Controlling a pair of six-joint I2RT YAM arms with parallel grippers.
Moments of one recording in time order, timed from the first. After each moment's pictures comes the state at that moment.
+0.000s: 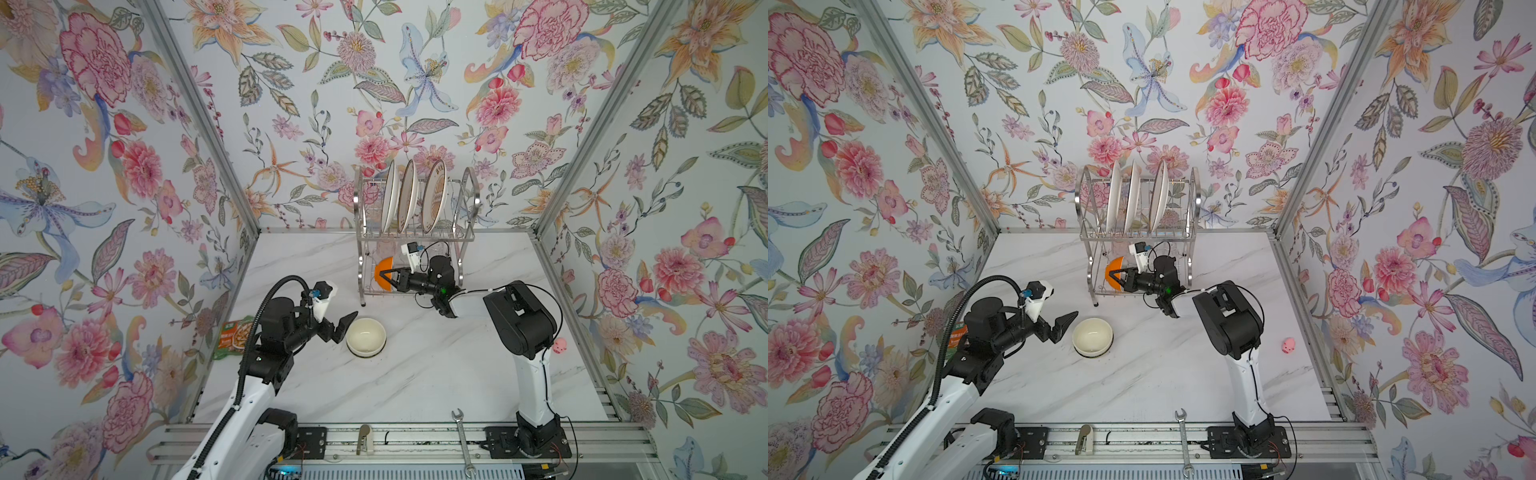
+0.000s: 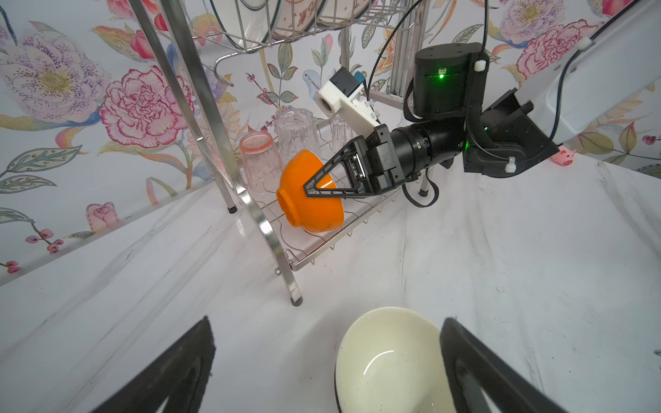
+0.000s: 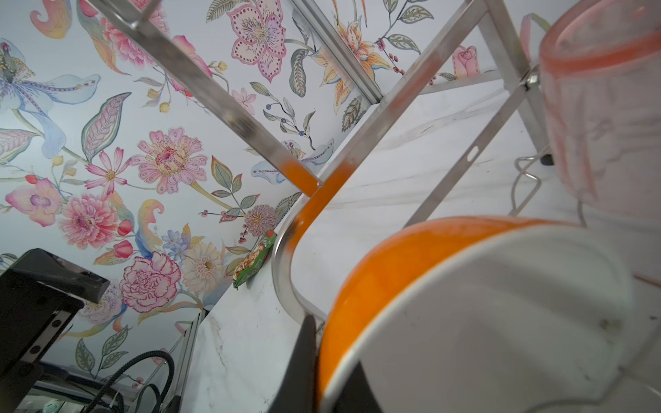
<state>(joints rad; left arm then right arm) -0.23 0.79 0.54 -0.07 0.47 0.21 0.54 2.14 1.19 0.86 -0.70 0.69</state>
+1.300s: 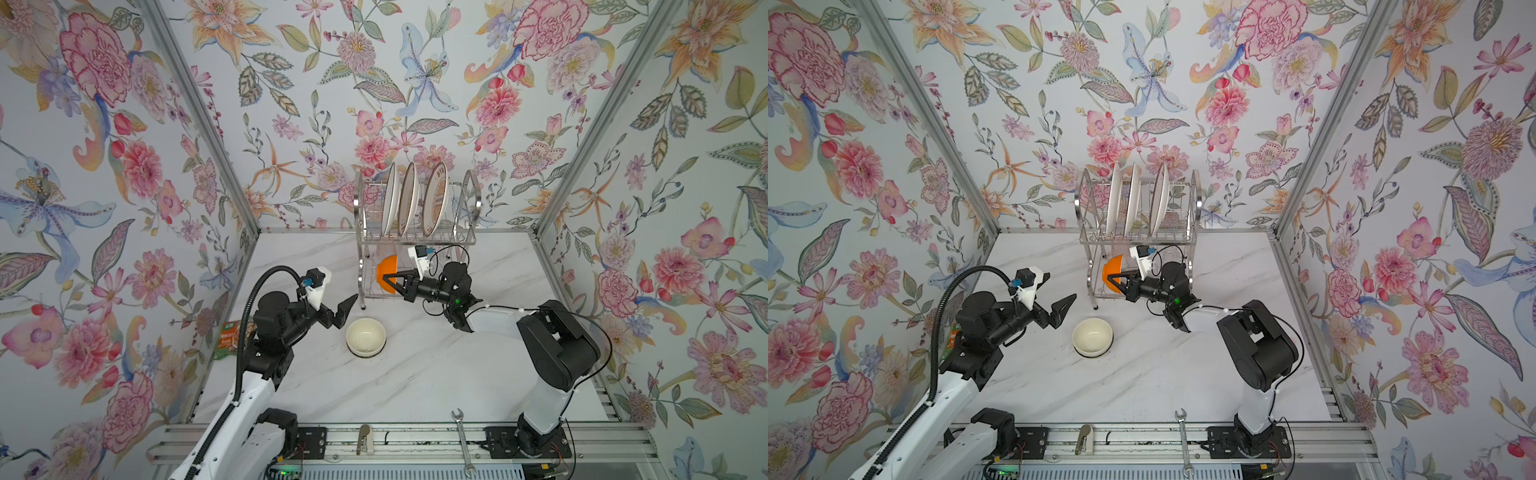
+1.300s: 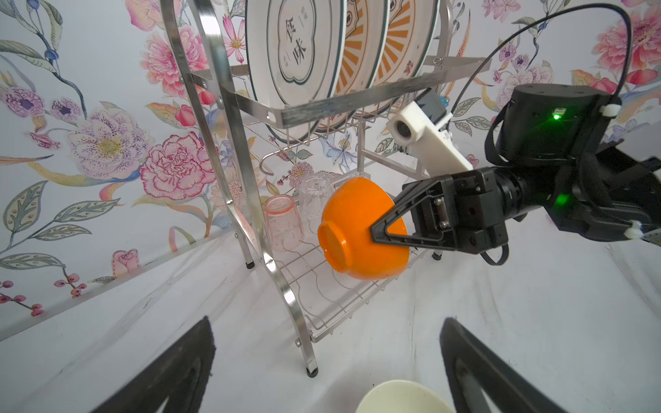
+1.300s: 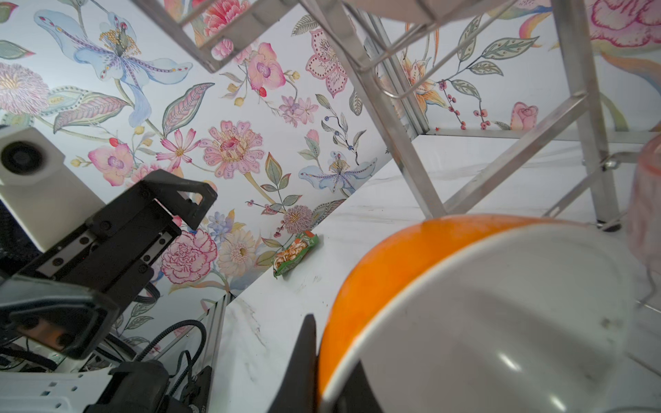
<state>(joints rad) -0.23 0.82 0.60 0.09 0.45 0.10 0.61 1.79 0.94 0.85 -0.67 0.56</state>
